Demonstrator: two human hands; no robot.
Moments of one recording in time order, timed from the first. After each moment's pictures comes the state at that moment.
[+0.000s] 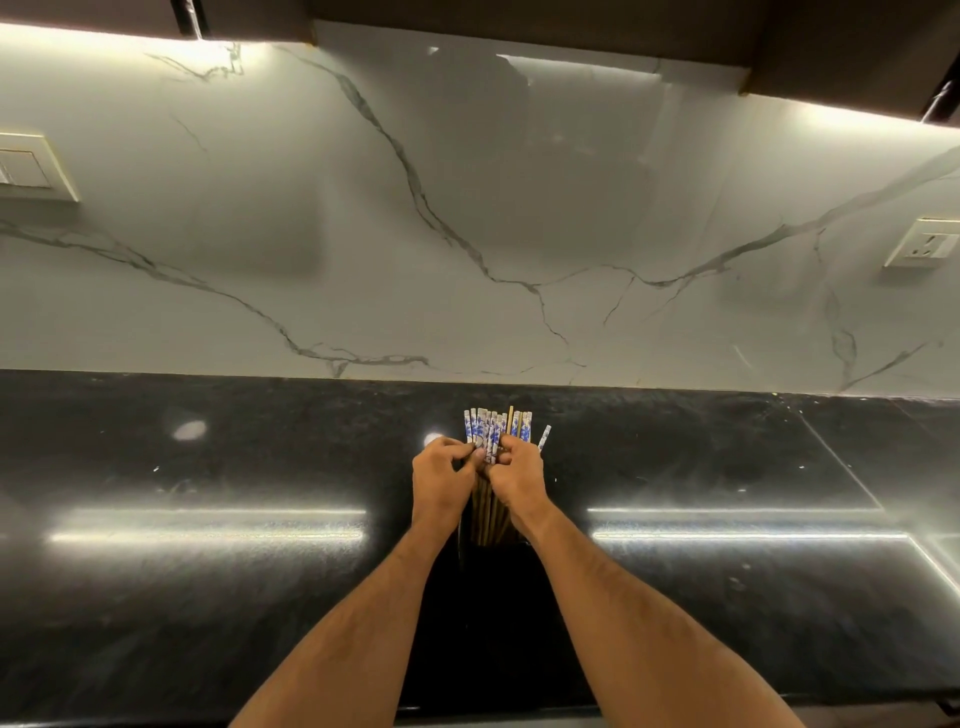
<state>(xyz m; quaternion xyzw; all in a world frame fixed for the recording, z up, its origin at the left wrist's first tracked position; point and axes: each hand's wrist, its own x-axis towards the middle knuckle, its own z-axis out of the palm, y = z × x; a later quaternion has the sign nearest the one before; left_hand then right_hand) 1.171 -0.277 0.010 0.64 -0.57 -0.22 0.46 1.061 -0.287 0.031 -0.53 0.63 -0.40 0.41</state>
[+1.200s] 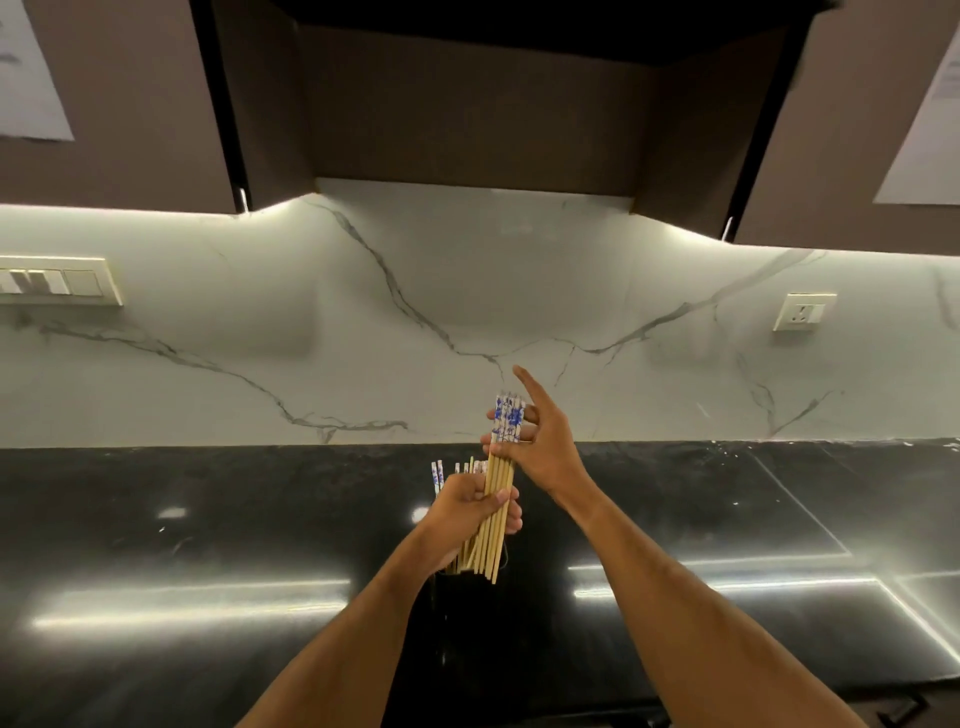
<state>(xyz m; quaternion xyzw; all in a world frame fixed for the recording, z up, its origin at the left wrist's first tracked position) 1.126 -0.192 0.123 0.38 -0.54 -0.61 0.43 0.974 -0.221 0.197 -0.67 0.41 -0.50 0.37</state>
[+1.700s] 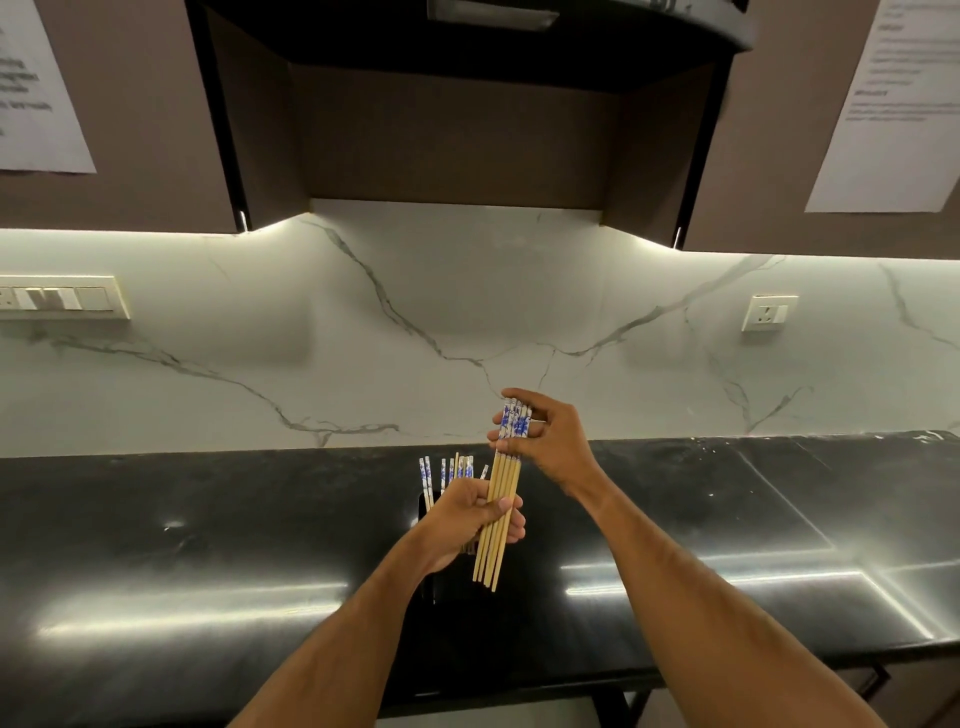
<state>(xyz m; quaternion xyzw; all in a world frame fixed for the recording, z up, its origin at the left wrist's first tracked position) 1.103 -0.148 0.143 0.38 -0.57 -0.63 0.37 0.930 -0.178 0.216 -0.67 0.40 -0.50 0.38</state>
